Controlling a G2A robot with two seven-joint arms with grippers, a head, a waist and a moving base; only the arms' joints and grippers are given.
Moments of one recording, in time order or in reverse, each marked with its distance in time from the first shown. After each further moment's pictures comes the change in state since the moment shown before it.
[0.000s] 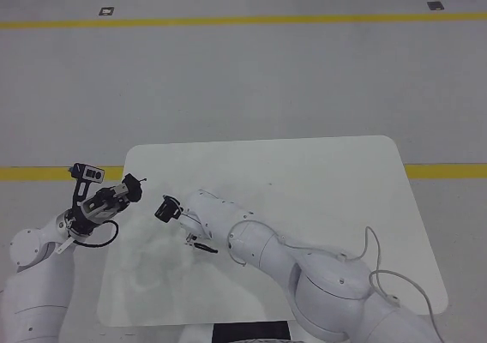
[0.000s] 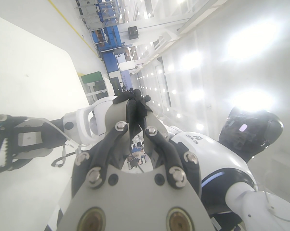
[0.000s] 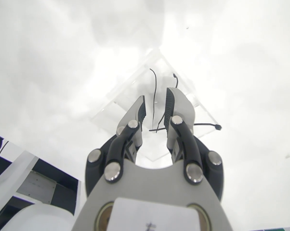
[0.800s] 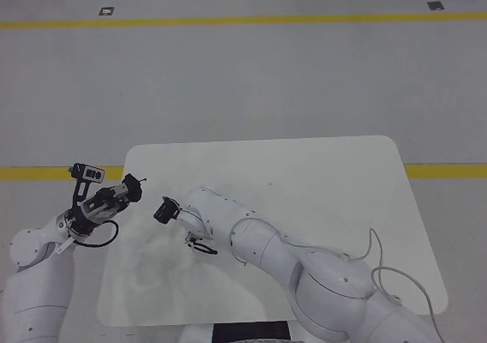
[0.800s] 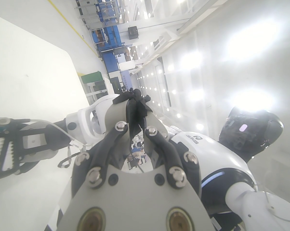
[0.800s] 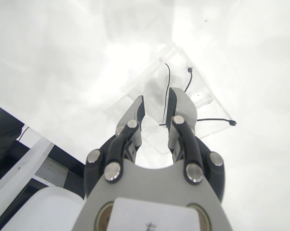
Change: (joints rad) left arm 0.000 0.000 0.000 0.000 0.000 0.000 0.000; right arm -0.005 0.007 0.062 -0.019 0.004 -0.034 0.059
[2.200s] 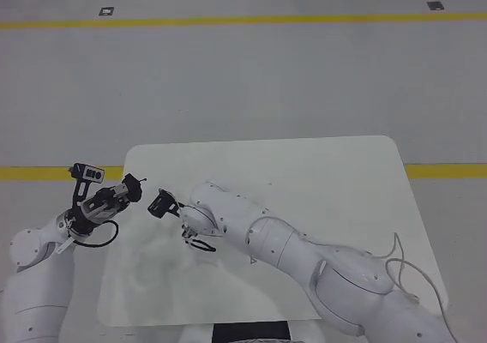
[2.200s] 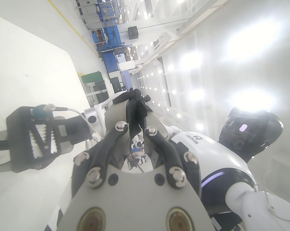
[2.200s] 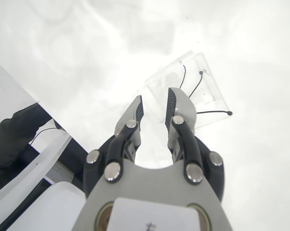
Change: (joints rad) left arm 0.000 0.000 0.000 0.000 0.000 0.000 0.000; right arm -0.034 0.139 0.078 -0.308 -0.020 0.079 0.042
